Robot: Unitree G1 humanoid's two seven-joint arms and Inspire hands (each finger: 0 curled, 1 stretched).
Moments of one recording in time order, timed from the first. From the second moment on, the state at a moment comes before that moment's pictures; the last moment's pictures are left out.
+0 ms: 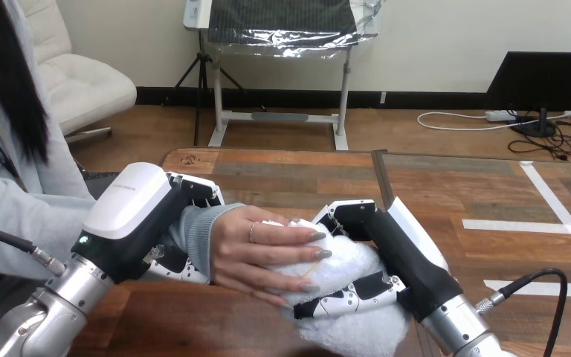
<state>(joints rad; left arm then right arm) -0.32 0.62 -0.22 0.70 0.68 -0.92 0.34 -0.10 -0.25 0.16 0.43 -0.18 -0.74 0.16</state>
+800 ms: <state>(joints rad) -0.34 0.61 -0.22 0.70 0.67 -0.93 0.34 -0.10 -0.24 0.14 0.41 -0.14 -0.74 0.17</state>
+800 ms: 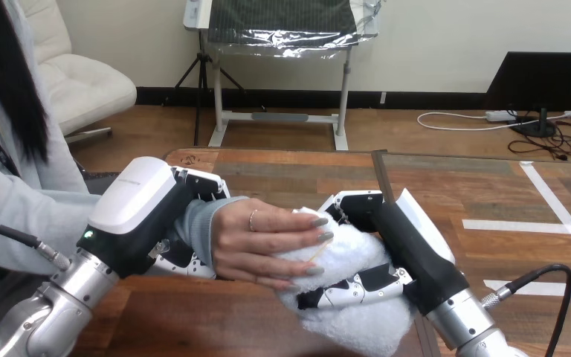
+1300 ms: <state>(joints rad) -0.34 0.60 -0.22 0.70 0.67 -0.93 0.34 -0.10 -0.24 0.14 0.40 -0.14 -0.71 0.17</state>
